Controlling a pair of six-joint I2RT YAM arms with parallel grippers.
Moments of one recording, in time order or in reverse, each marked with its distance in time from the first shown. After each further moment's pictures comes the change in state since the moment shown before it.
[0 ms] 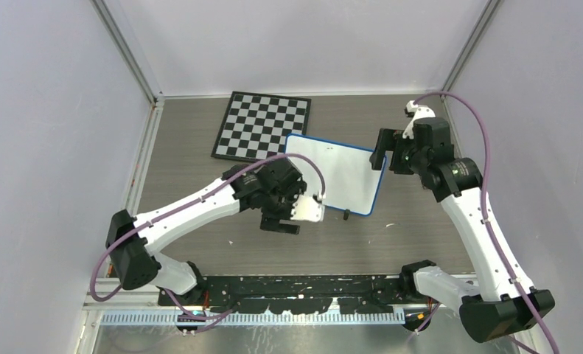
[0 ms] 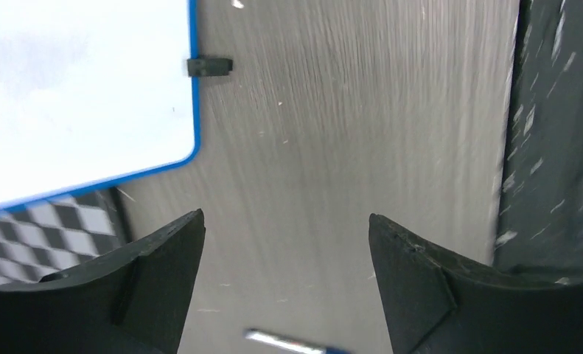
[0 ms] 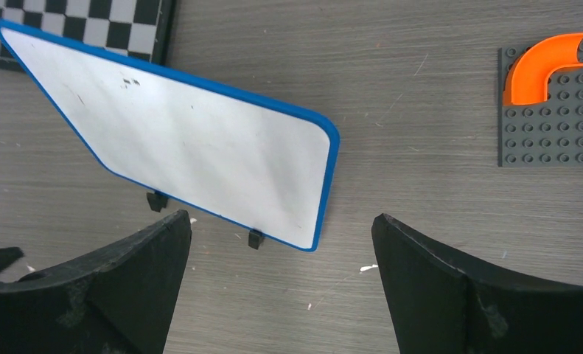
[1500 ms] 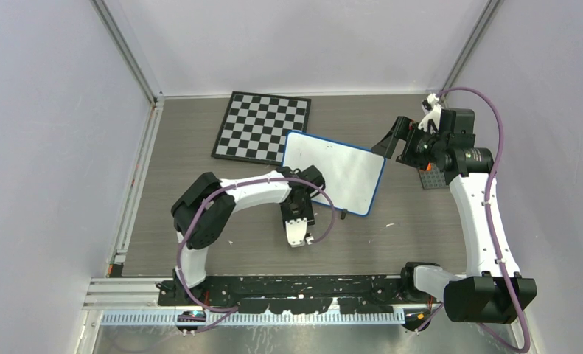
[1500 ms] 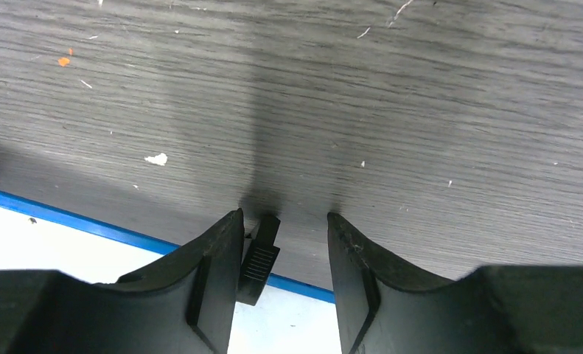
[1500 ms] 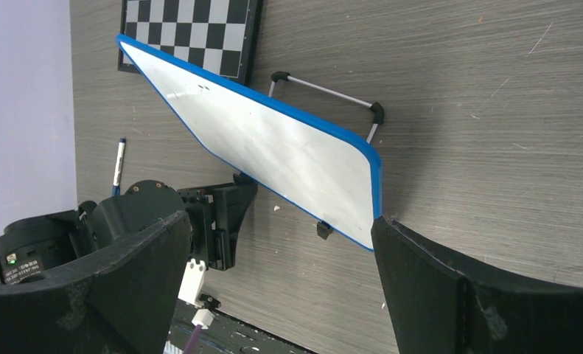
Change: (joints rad) left arm 0.053 0.512 0.025 0.142 -0.064 1.430; right arm -0.308 0.100 0.047 0.014 -0.514 0.066
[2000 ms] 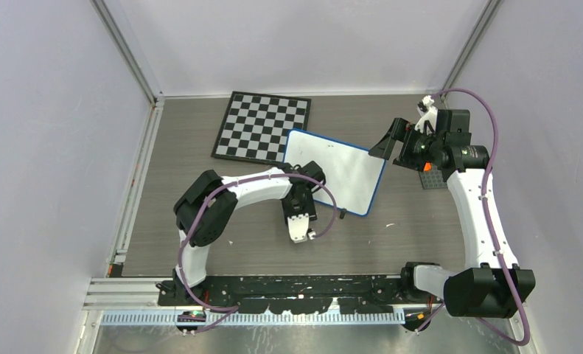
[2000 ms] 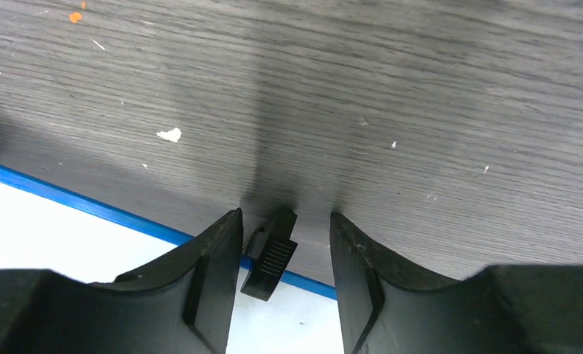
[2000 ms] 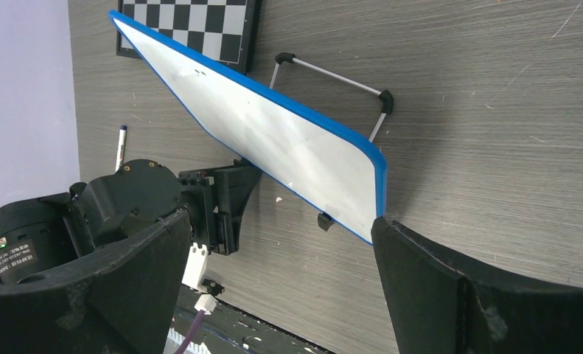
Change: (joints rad) left arm 0.024 0.029 0.043 0.003 0.020 0.000; right arm 0.000 0.033 -0.019 0.001 -0.036 -0.010
